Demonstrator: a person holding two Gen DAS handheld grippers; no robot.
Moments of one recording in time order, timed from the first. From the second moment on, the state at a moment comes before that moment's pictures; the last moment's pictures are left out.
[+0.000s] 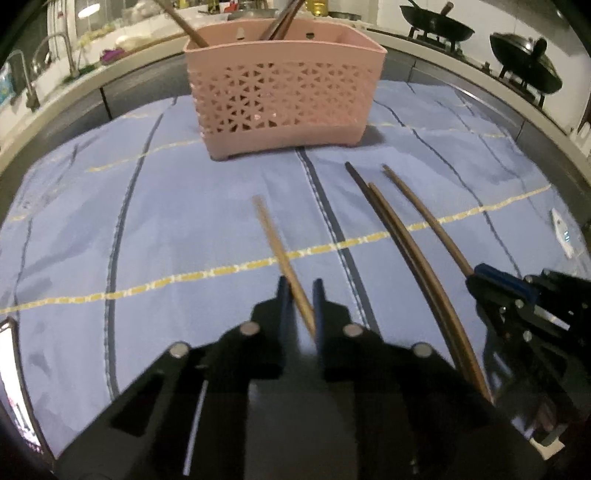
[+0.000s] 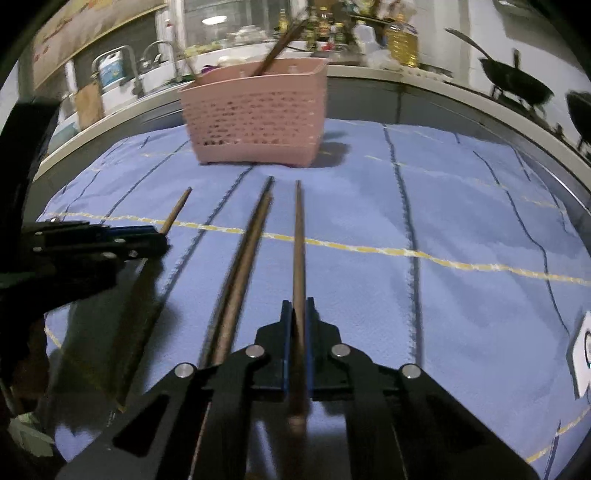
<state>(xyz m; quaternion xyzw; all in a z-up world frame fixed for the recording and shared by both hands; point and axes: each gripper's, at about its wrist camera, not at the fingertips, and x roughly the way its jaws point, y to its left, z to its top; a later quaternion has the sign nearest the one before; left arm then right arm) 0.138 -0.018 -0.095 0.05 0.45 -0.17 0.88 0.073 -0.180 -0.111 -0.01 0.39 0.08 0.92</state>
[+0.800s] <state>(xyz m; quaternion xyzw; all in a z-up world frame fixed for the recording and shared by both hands) 0.183 -0.028 -0.090 0.10 0.45 -0.18 0.87 0.157 -0.170 -0.099 -0.03 0.43 0.14 0.89</state>
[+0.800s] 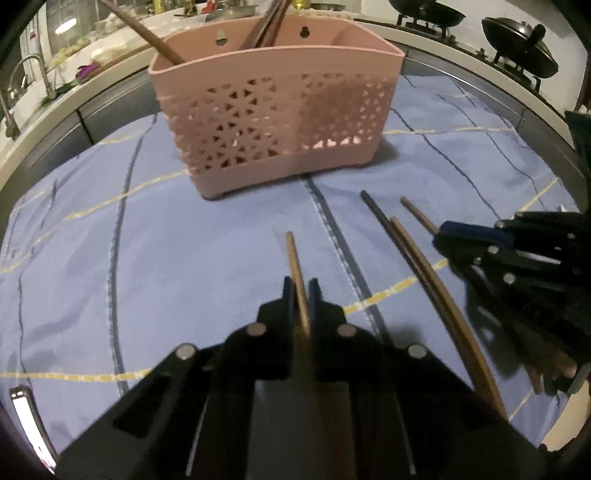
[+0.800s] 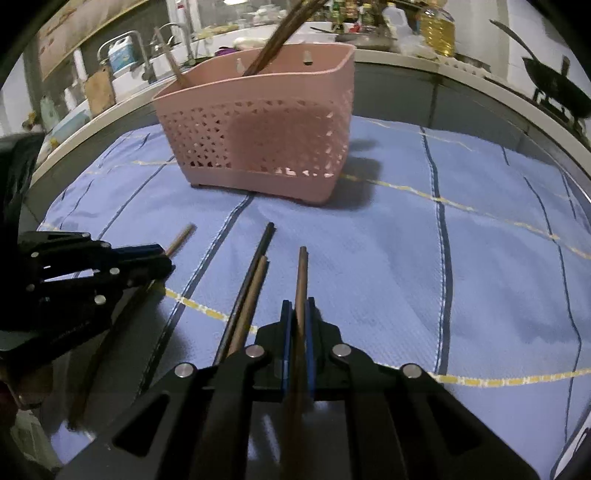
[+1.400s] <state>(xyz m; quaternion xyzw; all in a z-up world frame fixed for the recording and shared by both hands) 0.104 0.022 0.038 0.00 0.30 -0.24 0.93 0.067 -0.185 0.016 0.04 0.20 0.17 0.96</state>
